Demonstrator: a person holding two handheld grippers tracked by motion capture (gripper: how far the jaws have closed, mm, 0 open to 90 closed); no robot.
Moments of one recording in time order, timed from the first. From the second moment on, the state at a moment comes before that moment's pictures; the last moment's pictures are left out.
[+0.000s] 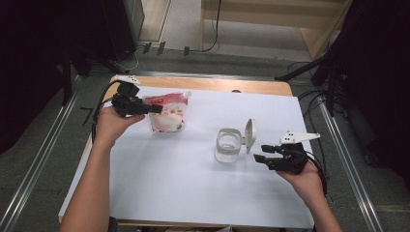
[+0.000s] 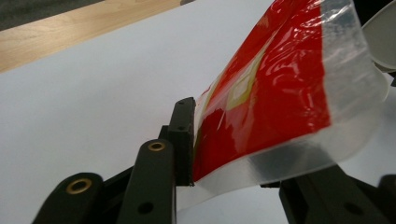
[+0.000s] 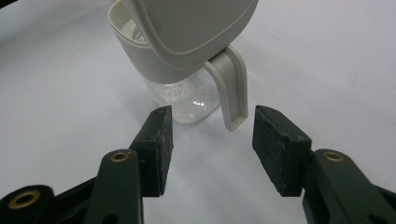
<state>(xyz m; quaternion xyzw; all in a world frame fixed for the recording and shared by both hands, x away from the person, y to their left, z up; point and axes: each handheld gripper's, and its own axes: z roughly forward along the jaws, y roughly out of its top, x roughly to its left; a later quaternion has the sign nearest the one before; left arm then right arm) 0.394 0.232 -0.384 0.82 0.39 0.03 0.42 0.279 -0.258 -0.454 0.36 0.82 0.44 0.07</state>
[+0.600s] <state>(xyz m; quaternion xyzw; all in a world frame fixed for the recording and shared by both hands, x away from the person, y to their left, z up) 0.395 0.231 -0.382 0.81 0.41 -0.02 0.41 0.274 -0.252 -0.450 0.34 0.82 0.45 0.07</state>
